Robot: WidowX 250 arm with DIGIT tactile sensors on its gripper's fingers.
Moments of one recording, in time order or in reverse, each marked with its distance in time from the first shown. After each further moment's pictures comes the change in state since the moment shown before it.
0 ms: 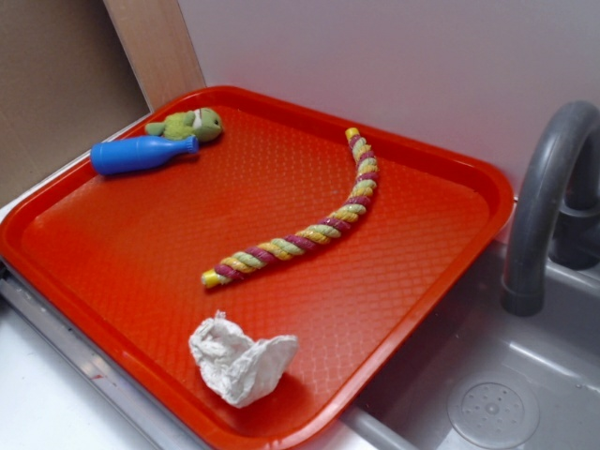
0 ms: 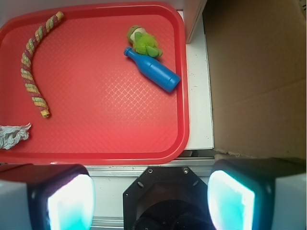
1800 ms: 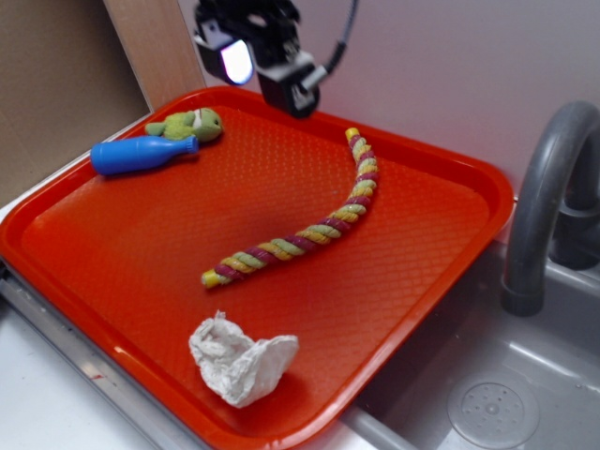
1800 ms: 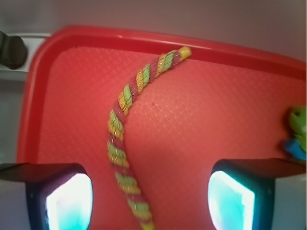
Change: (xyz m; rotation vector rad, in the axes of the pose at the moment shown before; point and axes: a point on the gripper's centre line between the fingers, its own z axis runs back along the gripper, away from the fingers) arm 0.129 -0.219 -0.130 0.022 0.092 -0.191
